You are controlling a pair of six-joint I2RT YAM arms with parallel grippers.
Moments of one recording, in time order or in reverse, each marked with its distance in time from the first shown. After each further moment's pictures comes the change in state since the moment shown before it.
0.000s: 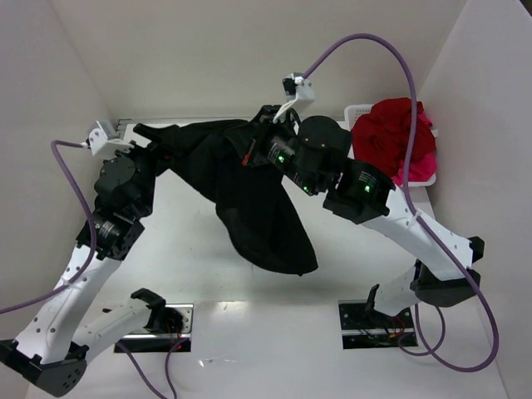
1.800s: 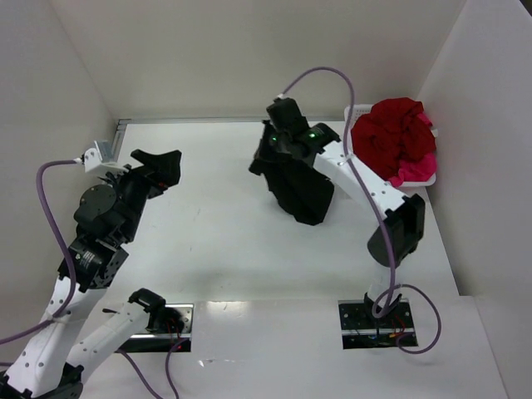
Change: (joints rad) left arm 0.006 -0.193 -0.095 -0.109 0.213 0.095; right arm -0.488 0.283 -0.184 -0.304 -0.334 0.192
